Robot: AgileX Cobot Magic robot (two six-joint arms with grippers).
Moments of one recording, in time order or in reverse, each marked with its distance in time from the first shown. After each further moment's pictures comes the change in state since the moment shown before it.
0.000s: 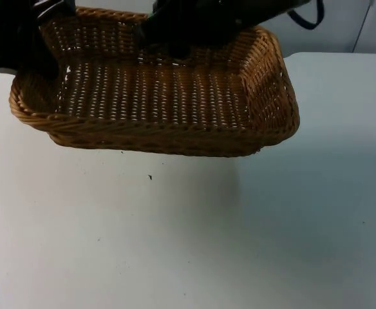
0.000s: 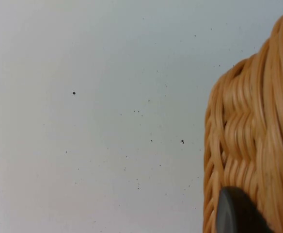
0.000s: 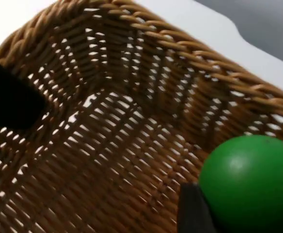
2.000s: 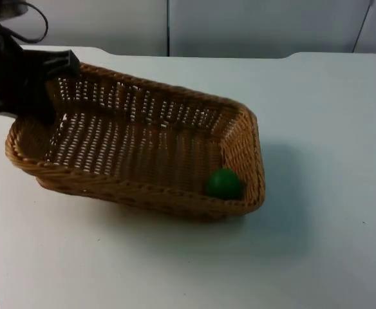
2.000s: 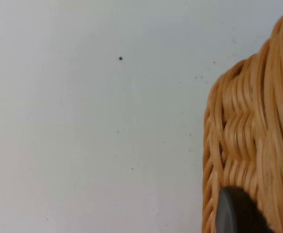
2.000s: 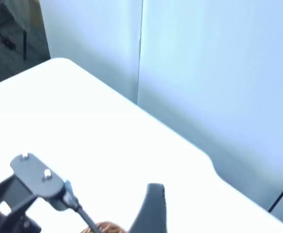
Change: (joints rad) right arm 0.024 -0.077 -0.402 -0.033 0.239 -0.029; left arm 0.014 0.154 0.000 0.088 -0.025 0.041
